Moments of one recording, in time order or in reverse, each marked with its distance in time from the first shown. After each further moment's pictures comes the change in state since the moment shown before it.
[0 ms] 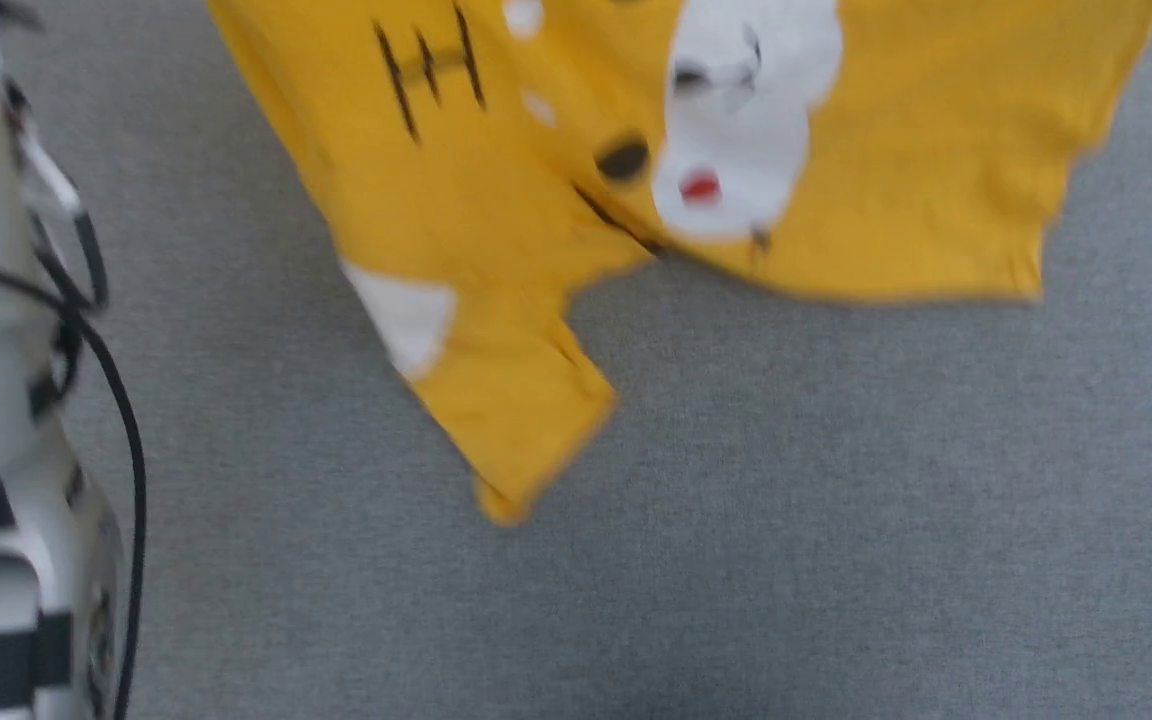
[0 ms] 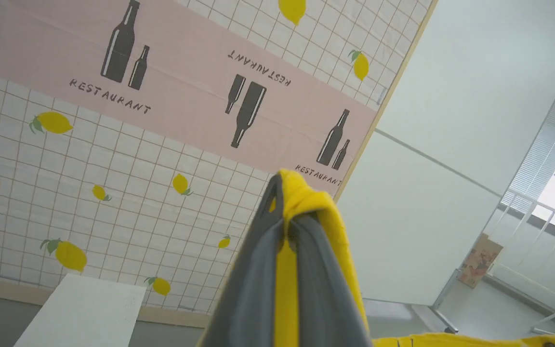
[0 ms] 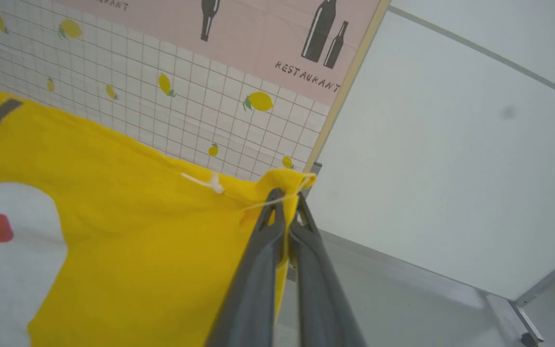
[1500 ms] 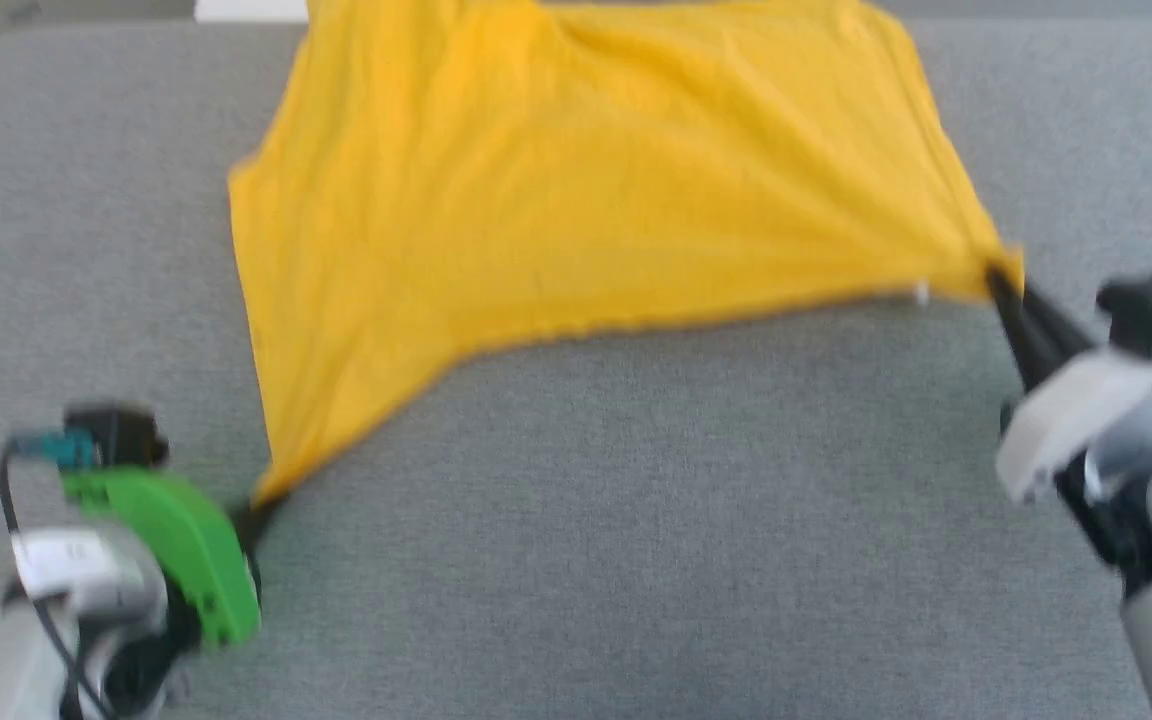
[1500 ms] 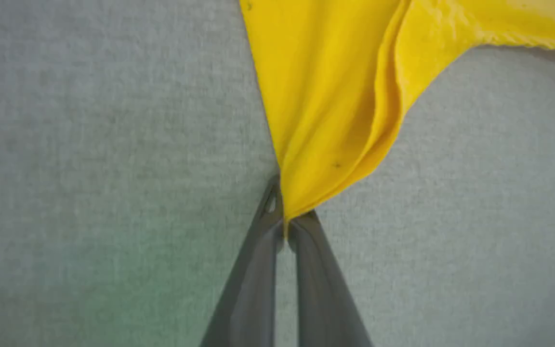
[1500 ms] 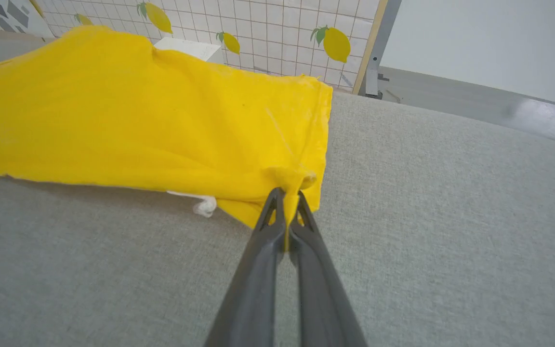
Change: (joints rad) left arm 1.007 0.236 -0.136 -0.040 -0.094 -0.077 0.316; right arm 0.572 0.085 0.068 0.303 0.082 0.000 -0.387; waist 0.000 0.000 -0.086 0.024
